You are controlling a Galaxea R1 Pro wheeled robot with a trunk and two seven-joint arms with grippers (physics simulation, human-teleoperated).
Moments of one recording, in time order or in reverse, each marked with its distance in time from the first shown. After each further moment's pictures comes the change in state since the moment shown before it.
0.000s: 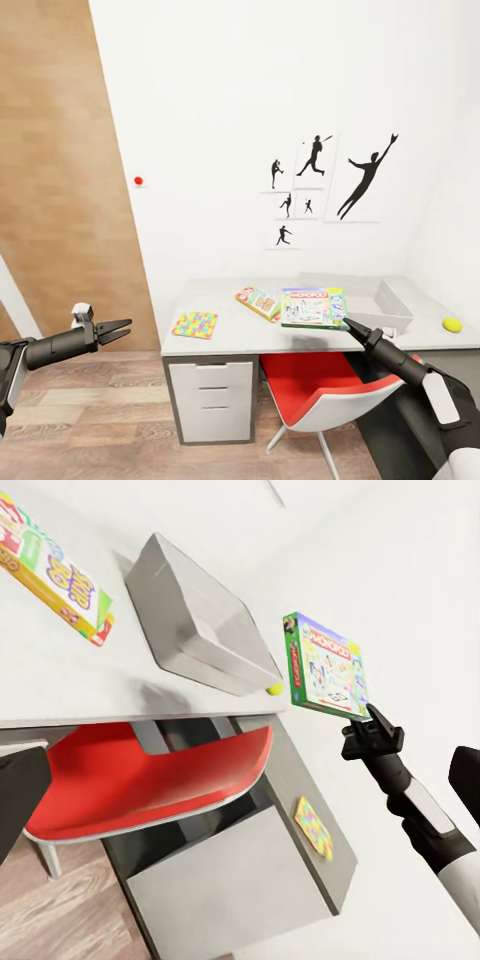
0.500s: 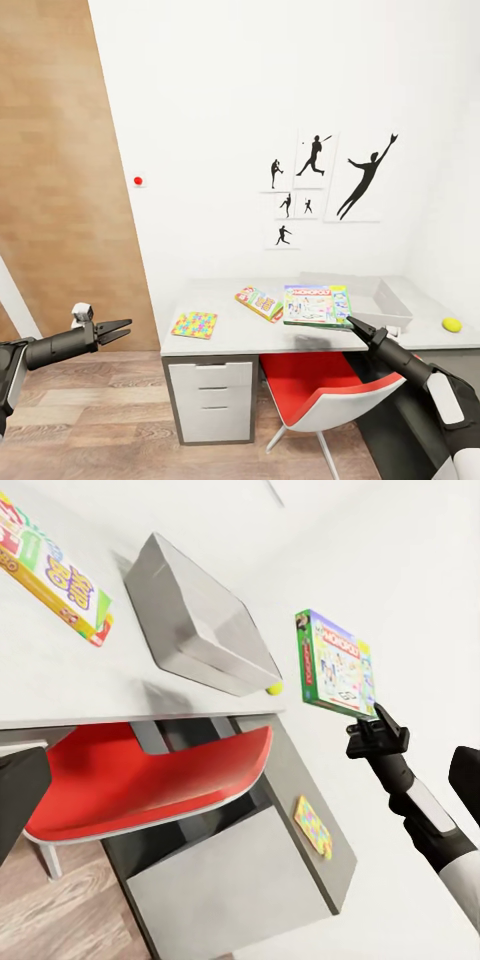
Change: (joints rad) left arm 0.000 0.000 0.000 0.000 0.001 -0.001 0.000; right arm 0.000 -0.016 -0.002 0.002 0.001 -0.001 0.049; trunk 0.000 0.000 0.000
